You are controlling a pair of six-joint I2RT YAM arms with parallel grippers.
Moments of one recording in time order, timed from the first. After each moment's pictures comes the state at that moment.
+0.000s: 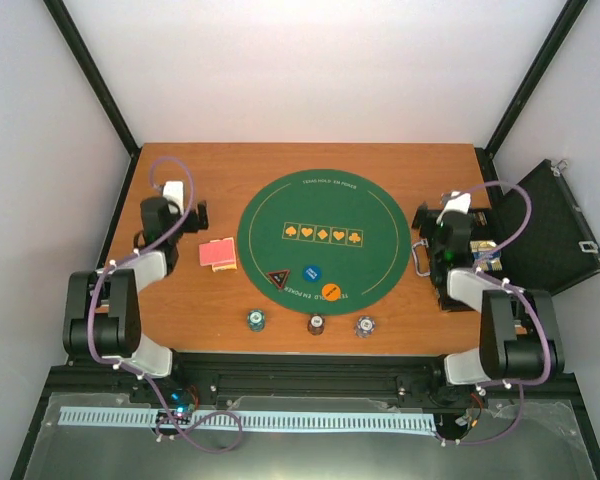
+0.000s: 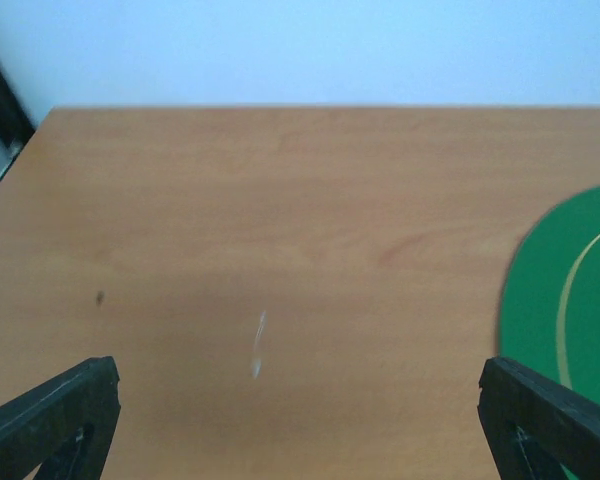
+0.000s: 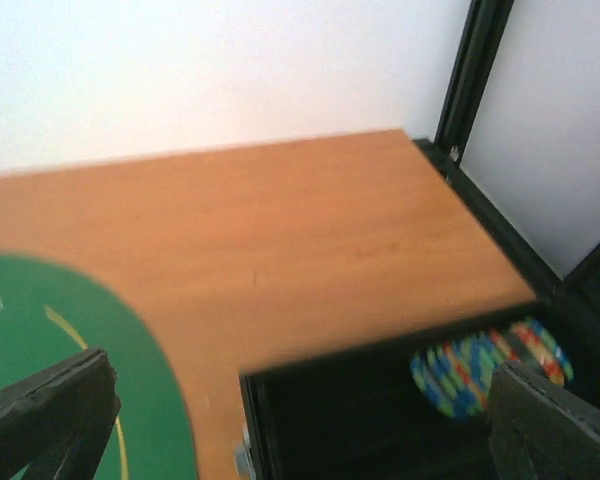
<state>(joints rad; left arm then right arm) 0.06 1.51 0.59 0.52 0.06 -0.02 0.02 1.43 0.46 0.68 0.21 0.05</state>
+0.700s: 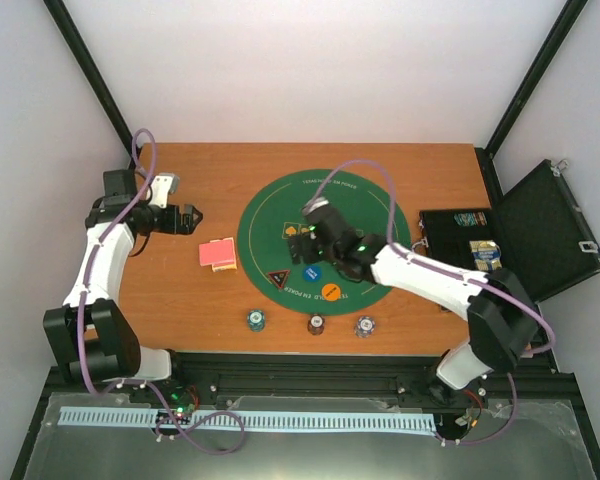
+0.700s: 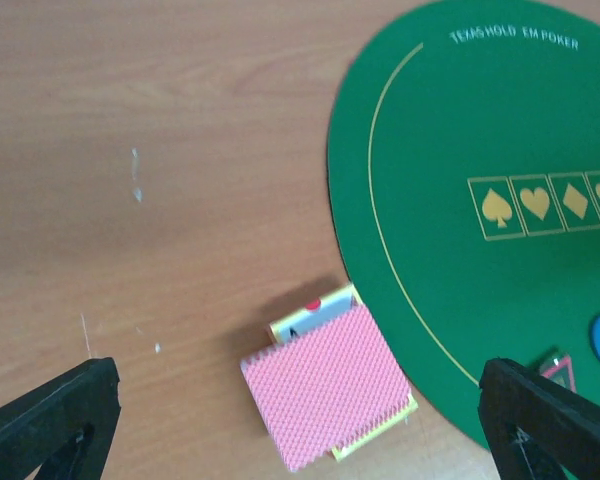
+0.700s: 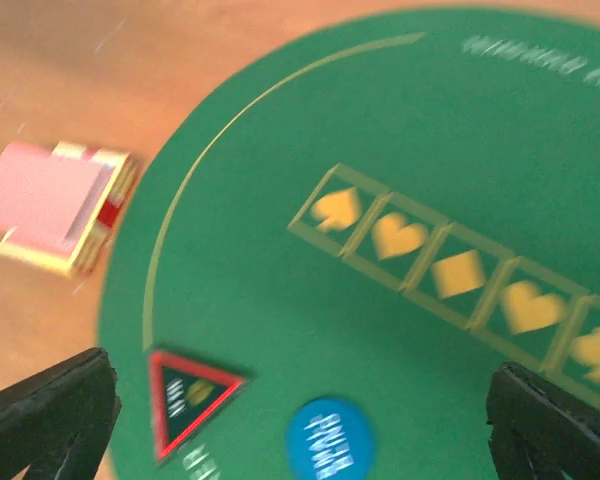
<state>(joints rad) 0.19 1.37 1.12 -0.64 0.47 0.20 0.78 1.51 1.08 -0.26 0.19 0.33</state>
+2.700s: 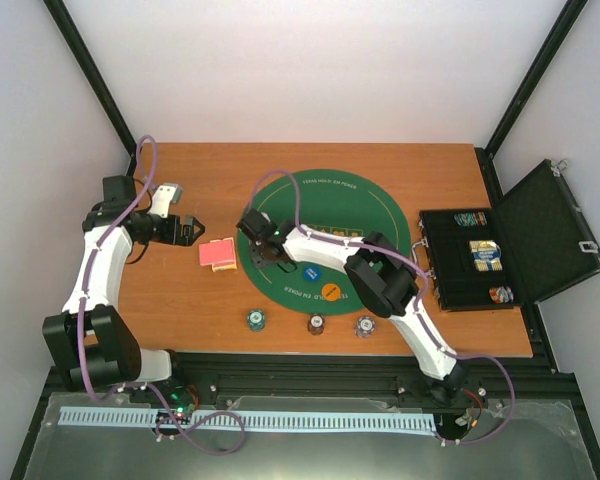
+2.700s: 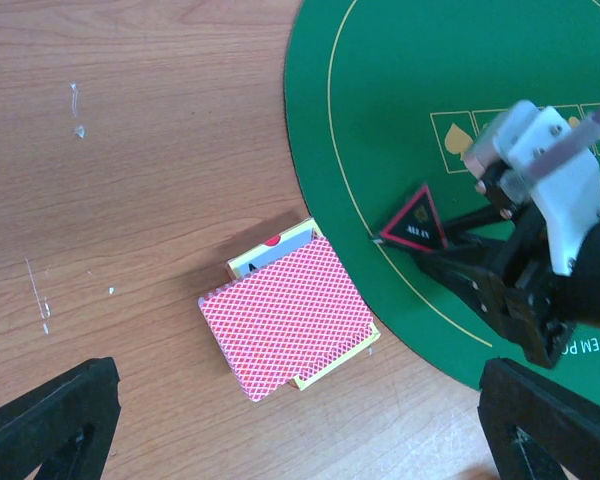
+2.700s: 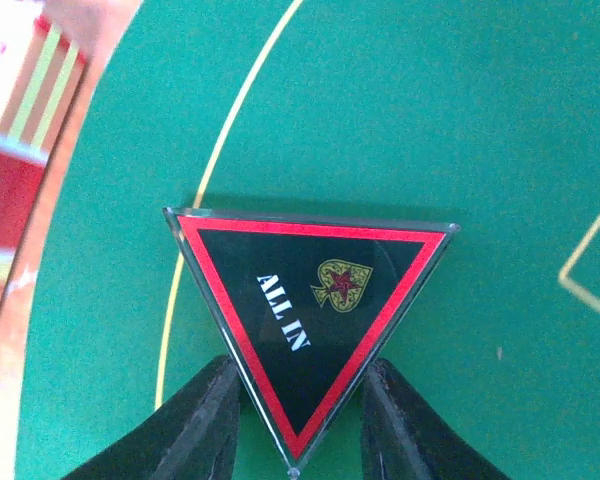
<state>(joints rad) 0.22 1.34 1.11 -0.81 0.53 0.29 0.94 2.29 1.75 -0.56 0.17 0.39</state>
